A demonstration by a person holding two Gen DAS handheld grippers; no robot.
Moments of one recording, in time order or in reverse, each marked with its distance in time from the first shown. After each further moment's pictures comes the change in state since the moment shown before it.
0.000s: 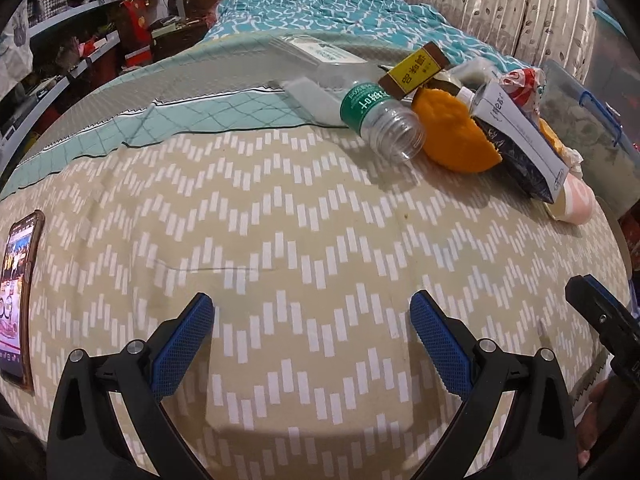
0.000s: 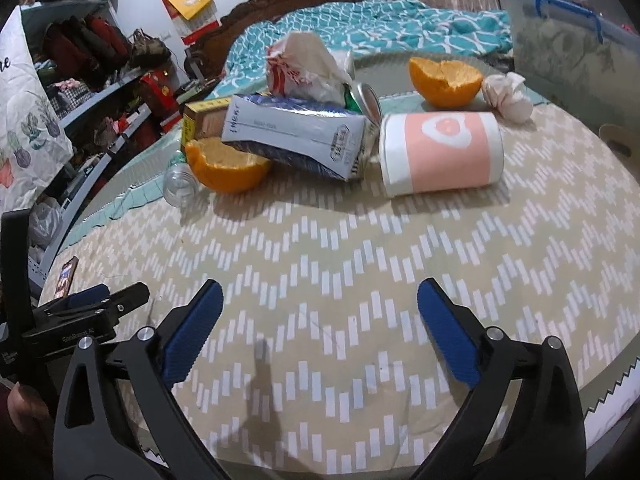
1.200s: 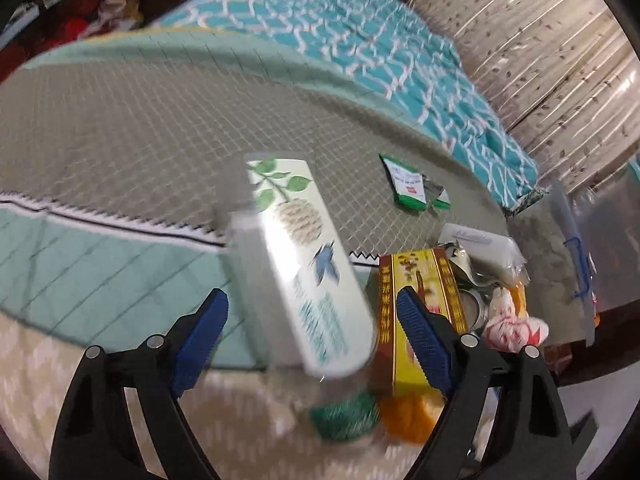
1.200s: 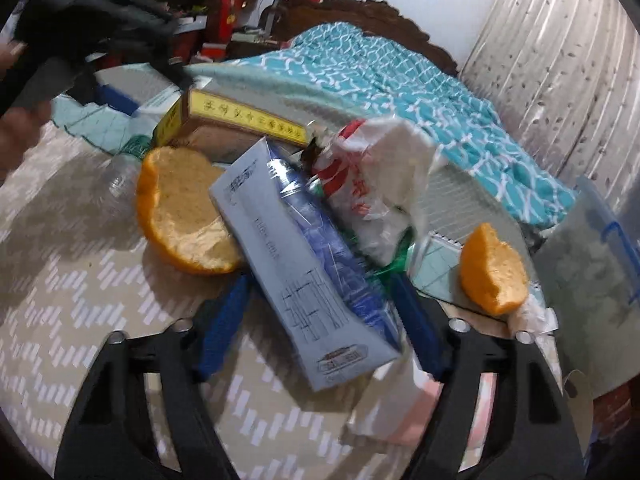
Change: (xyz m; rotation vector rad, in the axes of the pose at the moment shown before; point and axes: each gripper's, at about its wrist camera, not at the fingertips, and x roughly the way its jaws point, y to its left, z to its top) left arm 0.073 0.056 0.200 -0.259 0.128 -0.300; right arm 0.067 0.051 0.077 -0.642 -0.069 -0.175
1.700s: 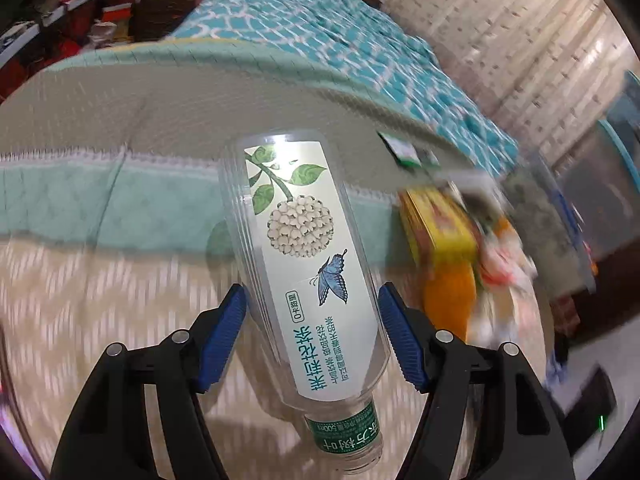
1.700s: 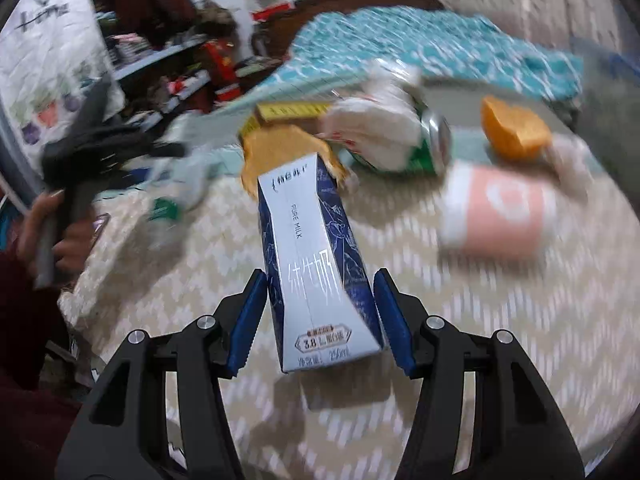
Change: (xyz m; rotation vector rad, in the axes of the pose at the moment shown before) left arm -0.071 0.055 -0.095 0.128 -0.066 -0.047; right arm -0.073 -0.011 -0.077 0.442 0.046 0.299
